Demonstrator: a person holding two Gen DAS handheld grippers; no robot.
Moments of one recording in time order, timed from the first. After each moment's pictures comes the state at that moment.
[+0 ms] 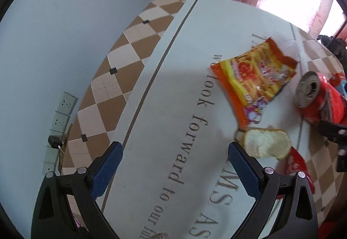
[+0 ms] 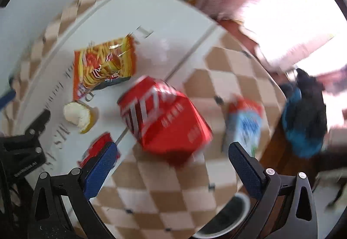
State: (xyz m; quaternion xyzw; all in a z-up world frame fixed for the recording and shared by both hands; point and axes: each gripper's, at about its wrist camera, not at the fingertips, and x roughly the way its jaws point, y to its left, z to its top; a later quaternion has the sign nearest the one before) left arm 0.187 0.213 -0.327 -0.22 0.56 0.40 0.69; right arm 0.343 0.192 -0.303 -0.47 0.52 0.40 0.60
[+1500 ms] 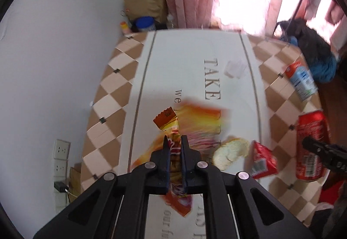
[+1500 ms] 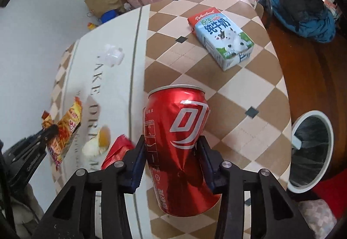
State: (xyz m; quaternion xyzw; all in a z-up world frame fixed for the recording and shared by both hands) left arm 0.201 0.198 -0.251 -0.14 0.53 0.29 0.78; right arm 0.349 0.046 -0.303 -0.06 0.64 0.29 0.71
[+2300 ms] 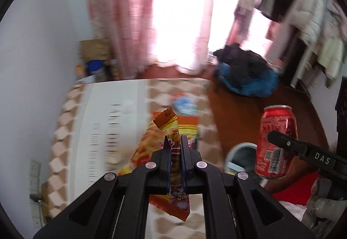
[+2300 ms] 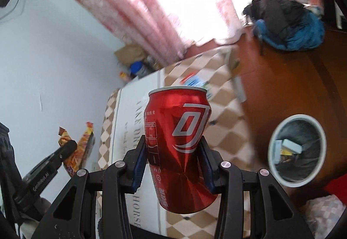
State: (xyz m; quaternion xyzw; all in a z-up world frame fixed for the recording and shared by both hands) left arm 0.243 0.005 -0.124 -0.14 0.44 0.15 0.87; right arm 0.343 -0.132 -0.149 0.09 0.54 0.33 0.77
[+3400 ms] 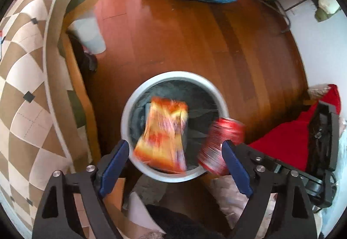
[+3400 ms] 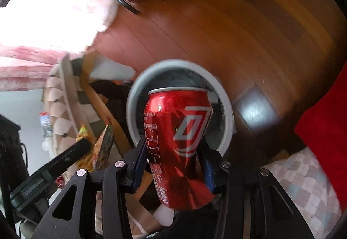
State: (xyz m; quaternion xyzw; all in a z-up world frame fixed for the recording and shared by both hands) left arm 0.456 -0.201 -0.358 -0.17 0.67 -0.01 0.72; right arm 0.471 -0.436 -0.424 0.22 0.72 0.10 0.66
